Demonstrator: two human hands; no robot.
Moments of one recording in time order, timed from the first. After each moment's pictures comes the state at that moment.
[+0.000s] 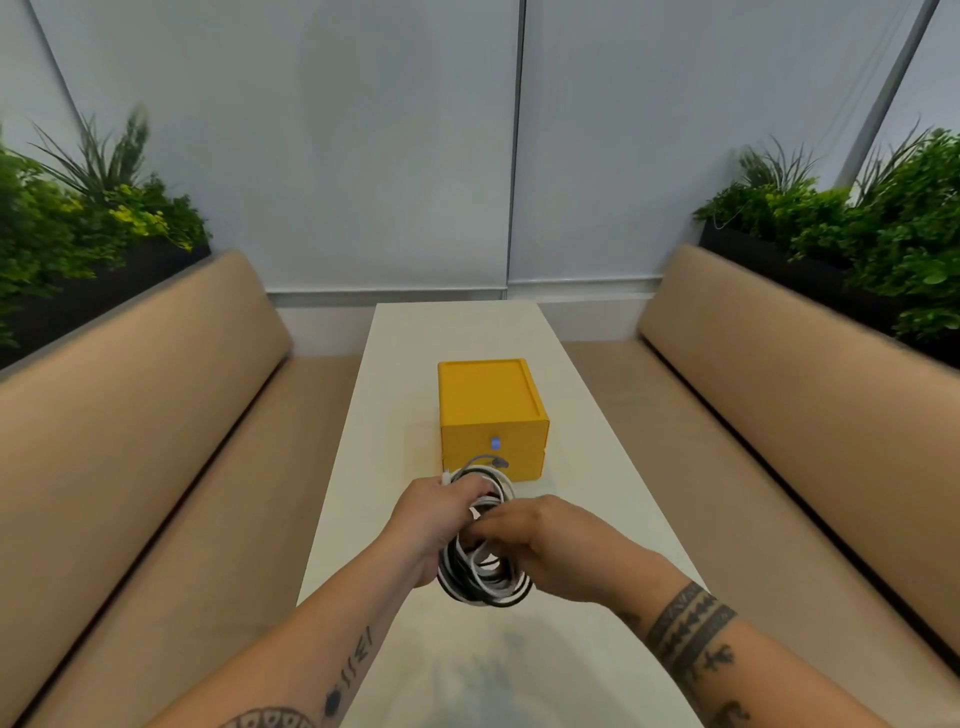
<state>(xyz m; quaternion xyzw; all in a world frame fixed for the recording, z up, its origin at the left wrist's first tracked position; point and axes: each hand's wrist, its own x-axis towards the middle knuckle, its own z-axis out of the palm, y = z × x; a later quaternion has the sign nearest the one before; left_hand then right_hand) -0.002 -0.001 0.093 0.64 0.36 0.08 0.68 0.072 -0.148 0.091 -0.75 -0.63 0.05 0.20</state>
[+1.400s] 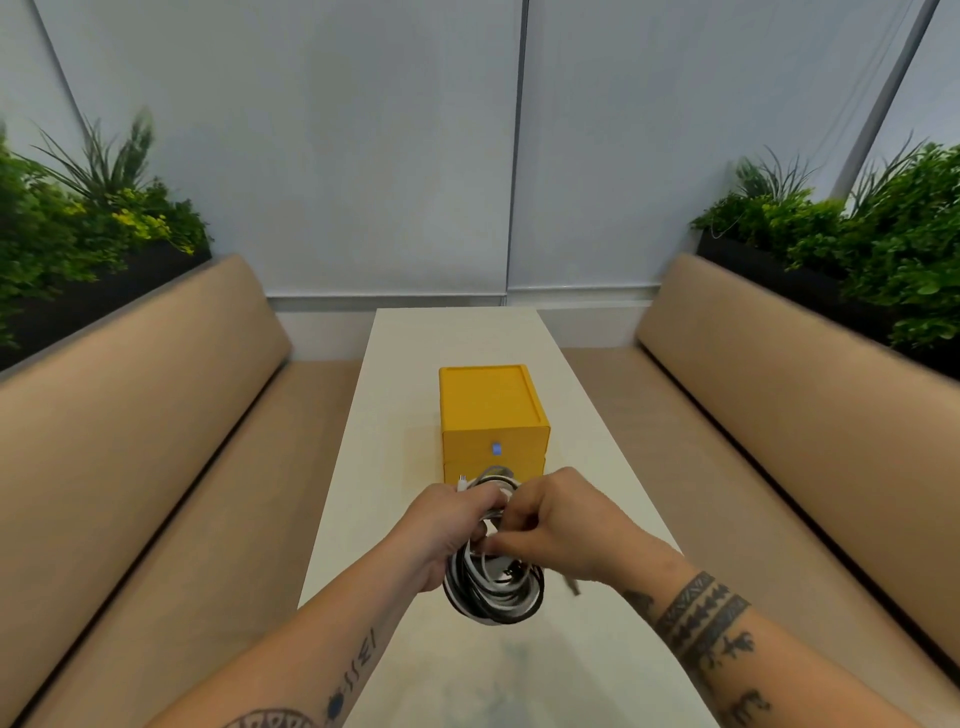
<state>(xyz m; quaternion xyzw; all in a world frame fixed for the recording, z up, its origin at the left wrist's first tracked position) -0.001 -0.001 0.091 0.66 0.32 0.02 0.68 0.068 -0.147 0.123 -0.82 -0.48 0.11 0.31</state>
